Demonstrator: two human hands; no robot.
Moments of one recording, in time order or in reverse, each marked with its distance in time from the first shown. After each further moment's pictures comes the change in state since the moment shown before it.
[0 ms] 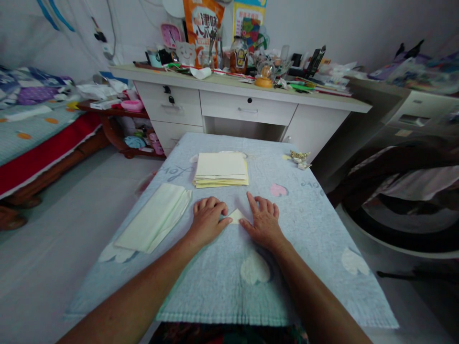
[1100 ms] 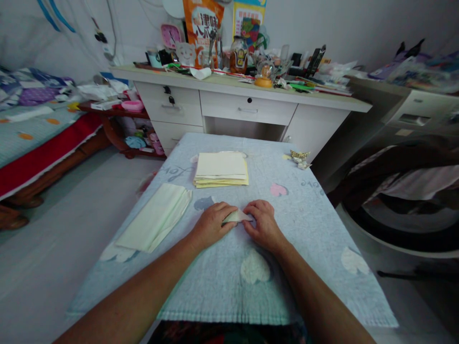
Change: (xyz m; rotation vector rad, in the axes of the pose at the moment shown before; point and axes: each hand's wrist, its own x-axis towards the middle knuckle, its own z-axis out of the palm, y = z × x) left_hand 0.003 0.002 0.001 -0.255 -0.059 0.267; right_hand -0.001 0.001 -0.010 0.335 0.072 -0.189
